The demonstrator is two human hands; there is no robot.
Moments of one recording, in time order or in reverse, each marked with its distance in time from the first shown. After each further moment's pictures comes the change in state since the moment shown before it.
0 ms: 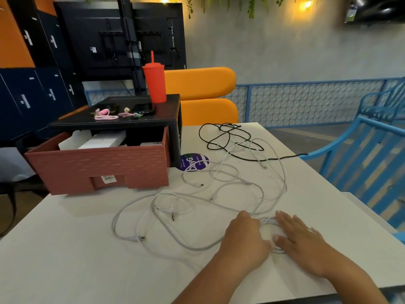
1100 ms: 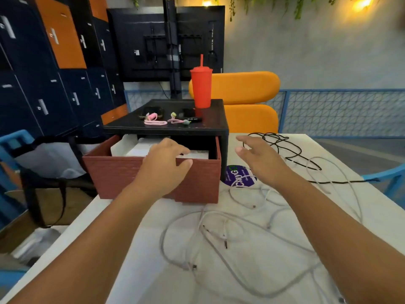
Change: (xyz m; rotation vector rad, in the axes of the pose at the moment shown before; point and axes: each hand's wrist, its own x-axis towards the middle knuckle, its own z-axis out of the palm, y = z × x) left_hand 0.009 -0.130 -0.252 0.269 0.570 -0.069; right_hand 0.136 -0.206 -0.093 0.500 0.414 -0.500
